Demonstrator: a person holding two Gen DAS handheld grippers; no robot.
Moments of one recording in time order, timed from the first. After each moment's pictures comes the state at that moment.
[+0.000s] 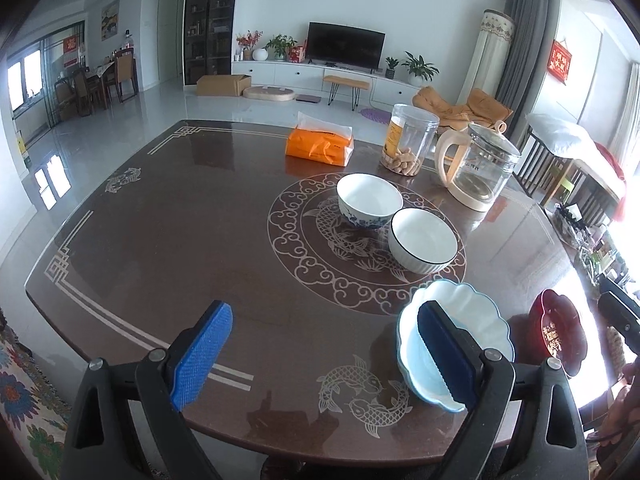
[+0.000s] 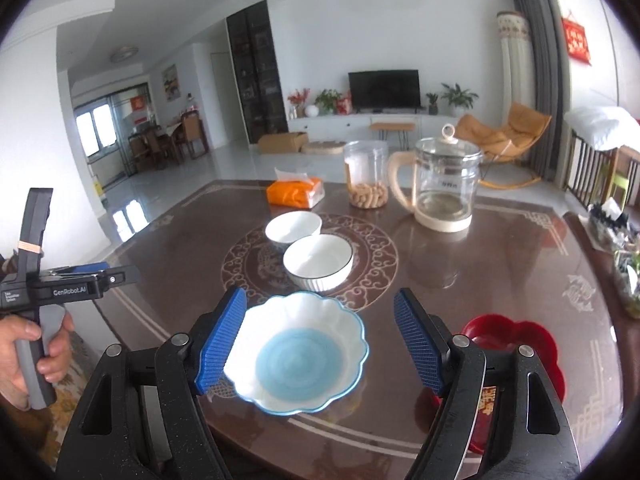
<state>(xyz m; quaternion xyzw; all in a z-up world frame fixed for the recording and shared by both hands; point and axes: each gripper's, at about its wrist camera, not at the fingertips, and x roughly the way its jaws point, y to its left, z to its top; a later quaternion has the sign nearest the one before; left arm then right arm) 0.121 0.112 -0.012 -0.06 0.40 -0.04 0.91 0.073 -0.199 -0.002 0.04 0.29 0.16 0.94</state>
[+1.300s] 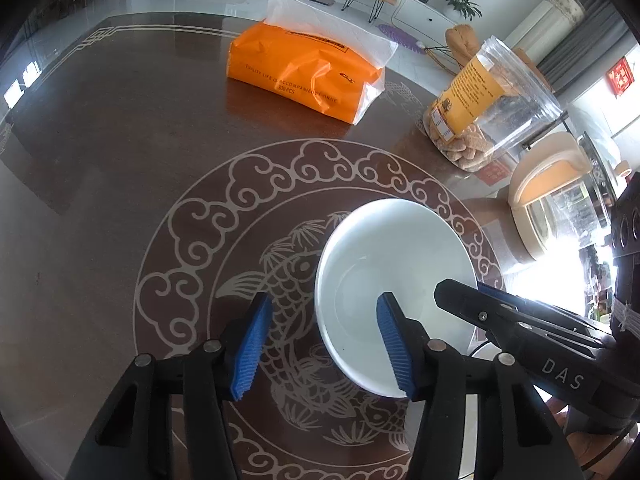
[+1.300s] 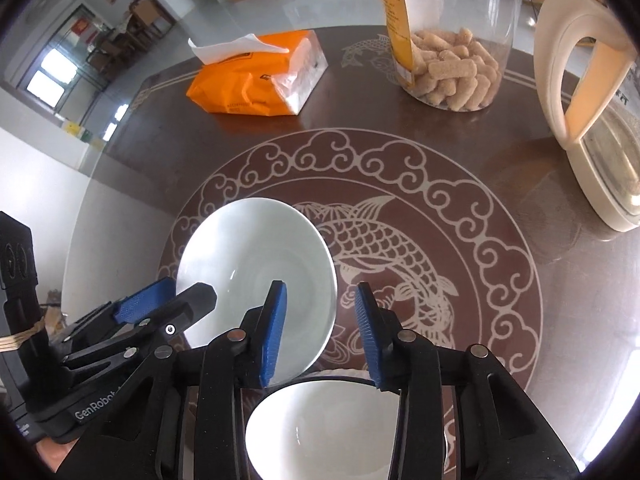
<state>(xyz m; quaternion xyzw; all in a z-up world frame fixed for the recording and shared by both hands) 0.423 0.076 -0.140 -0.15 0.57 -0.06 0.81 0.438 -0.095 -0.132 0.07 0.60 0.17 0.78</state>
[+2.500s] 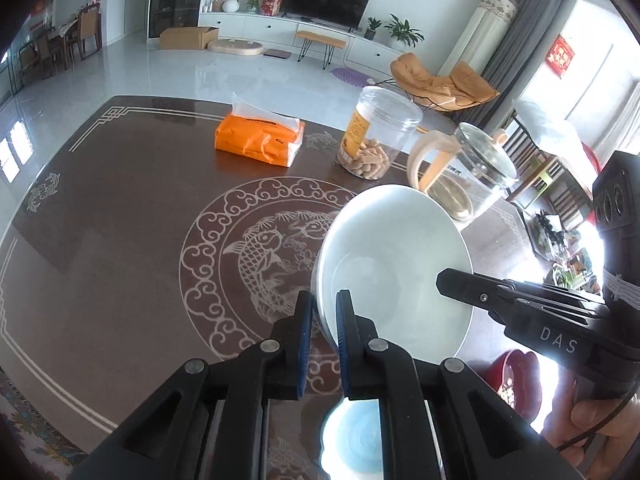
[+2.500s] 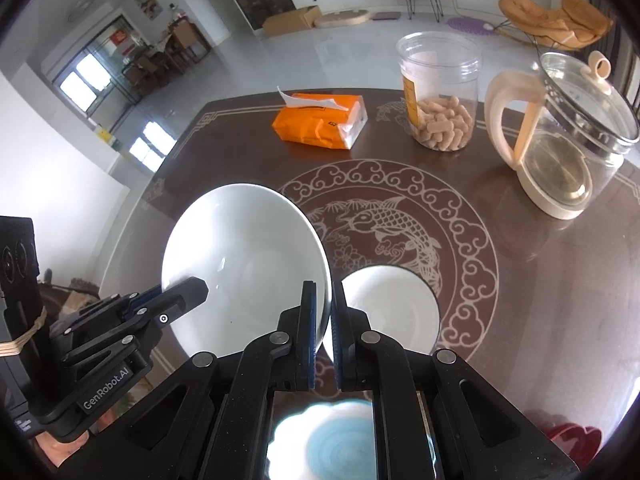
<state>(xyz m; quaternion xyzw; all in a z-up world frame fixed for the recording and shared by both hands) 0.266 0.056 0.003 -0.10 0.48 -0.11 0.87 0.304 -0.118 -0.003 0.07 0.52 0.20 0.83</state>
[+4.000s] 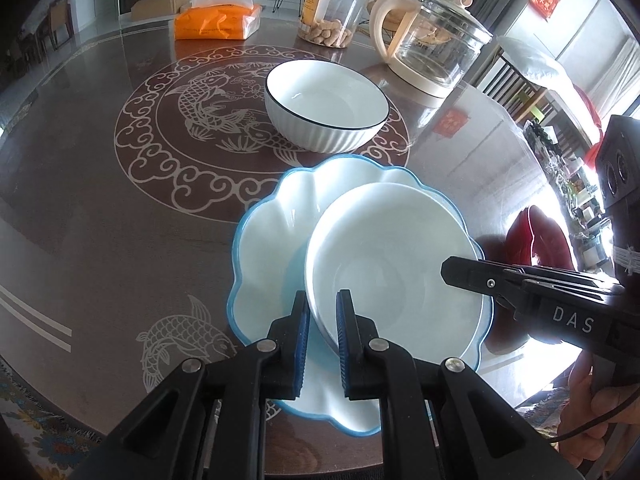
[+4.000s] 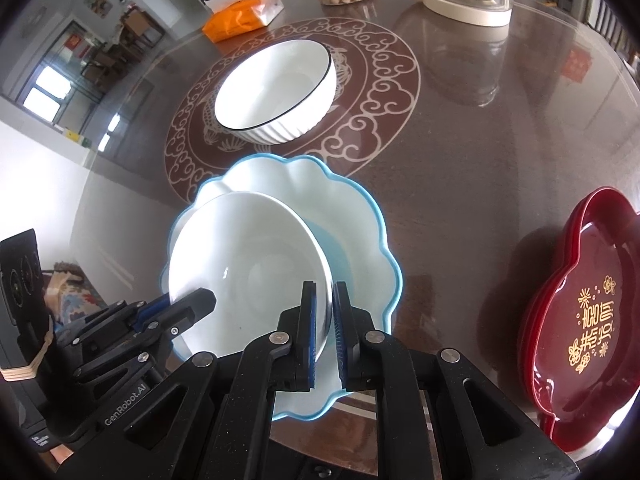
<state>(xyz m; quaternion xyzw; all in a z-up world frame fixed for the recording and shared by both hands) 0.158 -0.013 -0.122 -0.06 0.54 -0.14 0.83 0.176 -0.187 -0.124 0.11 0.59 0.14 0.79</state>
